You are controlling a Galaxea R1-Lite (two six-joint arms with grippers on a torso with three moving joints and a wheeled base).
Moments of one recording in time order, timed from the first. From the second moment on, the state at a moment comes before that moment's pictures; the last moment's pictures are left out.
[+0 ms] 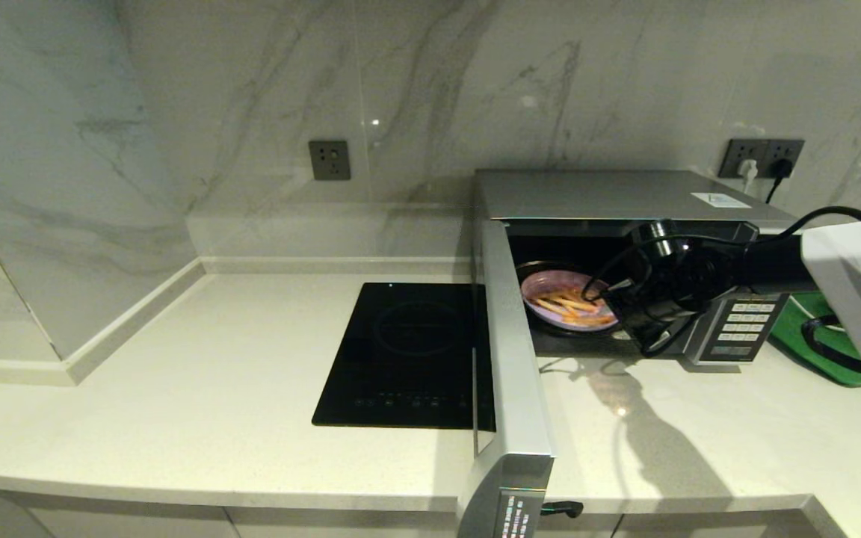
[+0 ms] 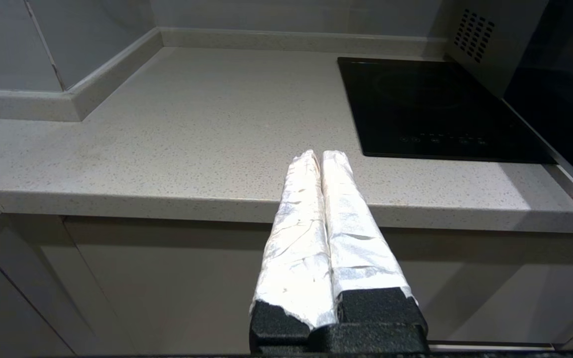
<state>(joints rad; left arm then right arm) 0.00 0.00 0.00 -0.01 0.01 -0.05 0.12 2.34 -1.78 0.29 -0.07 1.19</state>
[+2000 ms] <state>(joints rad) 0.00 0.00 0.00 -0.01 0.01 -0.05 0.41 1.33 -1.55 1.05 -0.23 0.75</state>
